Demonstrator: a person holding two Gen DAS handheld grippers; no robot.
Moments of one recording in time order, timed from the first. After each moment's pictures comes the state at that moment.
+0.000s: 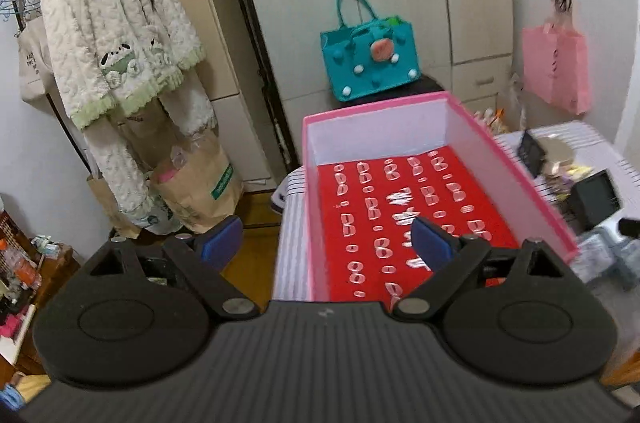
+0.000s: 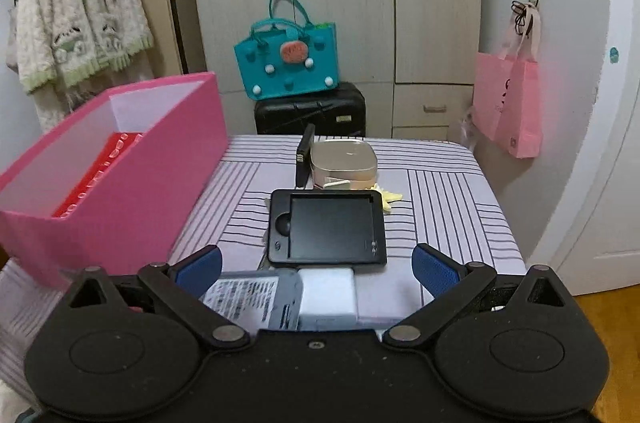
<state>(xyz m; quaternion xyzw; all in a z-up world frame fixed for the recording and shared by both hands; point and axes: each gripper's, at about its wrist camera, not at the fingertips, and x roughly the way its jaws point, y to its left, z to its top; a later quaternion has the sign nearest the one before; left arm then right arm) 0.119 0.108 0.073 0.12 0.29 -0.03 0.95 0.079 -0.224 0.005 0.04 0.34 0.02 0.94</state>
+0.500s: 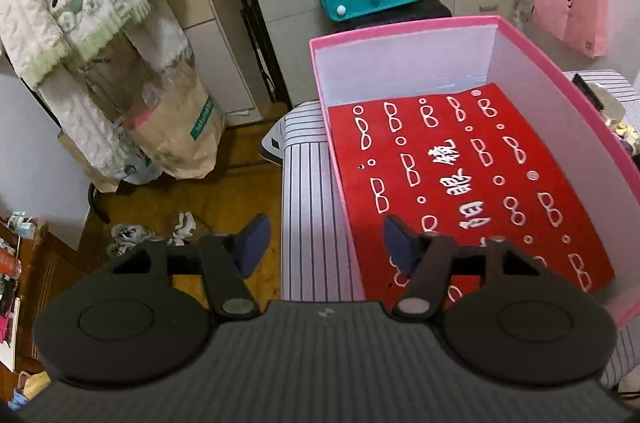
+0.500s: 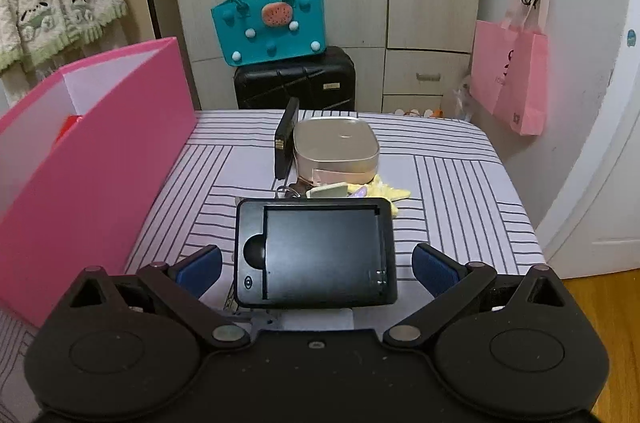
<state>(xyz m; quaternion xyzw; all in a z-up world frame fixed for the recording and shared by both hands) 0.223 0.137 0.021 0.11 0.42 -0.05 0.90 0.140 -0.218 -0.020 0.03 0.39 0.00 0.92</state>
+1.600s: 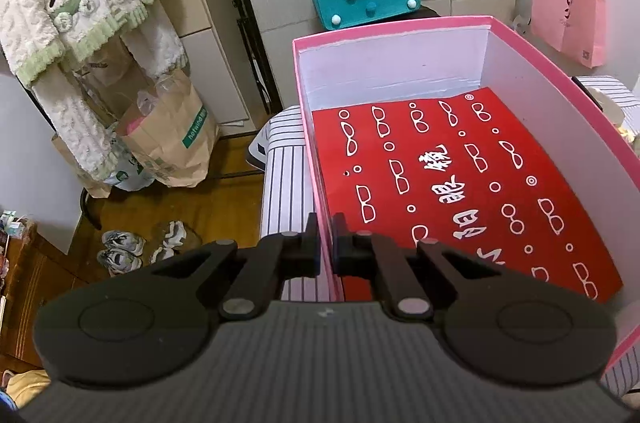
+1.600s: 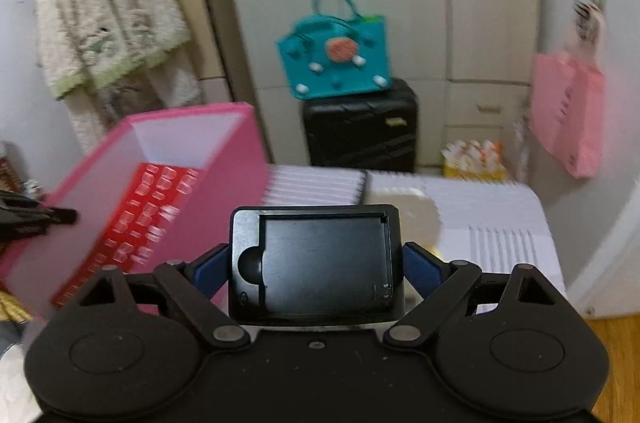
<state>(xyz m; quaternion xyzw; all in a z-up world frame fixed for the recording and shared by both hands) 0.215 0.127 0.003 0.10 0.39 -0.05 0.91 0.162 -0.208 0.046 0.05 0.36 0.11 0.92</state>
